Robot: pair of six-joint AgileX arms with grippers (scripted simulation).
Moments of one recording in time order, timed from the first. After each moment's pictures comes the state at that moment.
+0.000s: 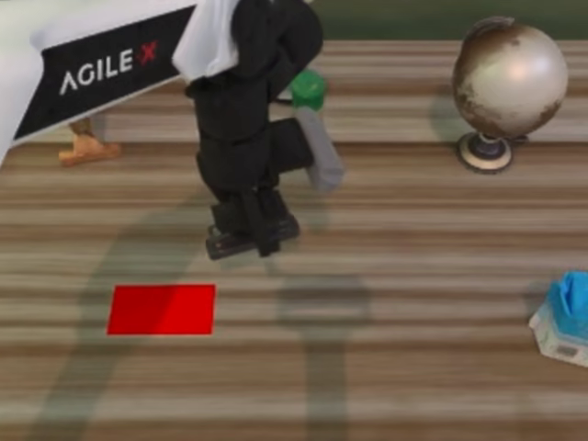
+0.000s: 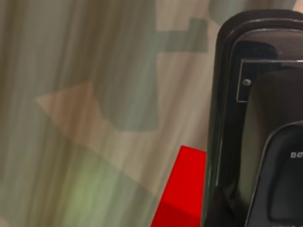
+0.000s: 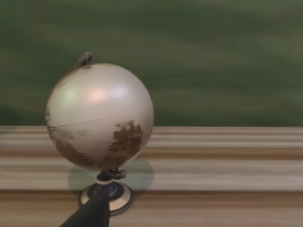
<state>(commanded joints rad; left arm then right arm) -0.59 2.09 1.74 -1.23 0.00 0.70 0.00 0.00 0.00 0.00 0.00 0.00</state>
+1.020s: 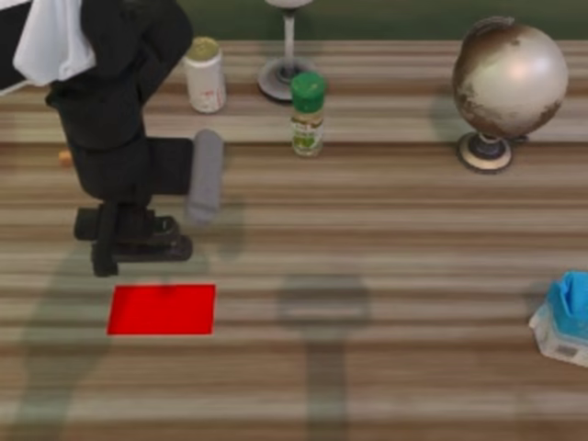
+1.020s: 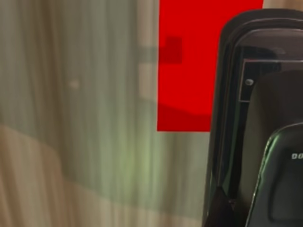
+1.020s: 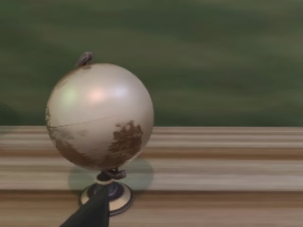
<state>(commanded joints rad) -0.41 1.81 1.45 -1.22 -0.07 1.16 0.00 0.00 0.00 0.00 0.00 0.00</state>
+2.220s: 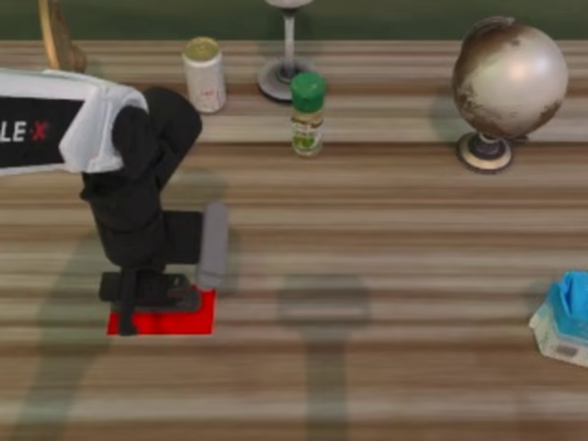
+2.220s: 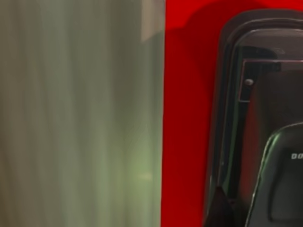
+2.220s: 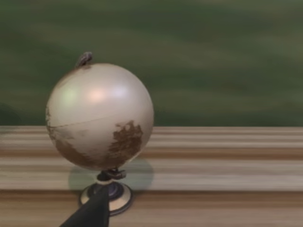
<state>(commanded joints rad) -0.40 1.93 1.19 -0.84 -0.07 1.18 0.00 0.00 0.00 0.00 0.00 0.00</state>
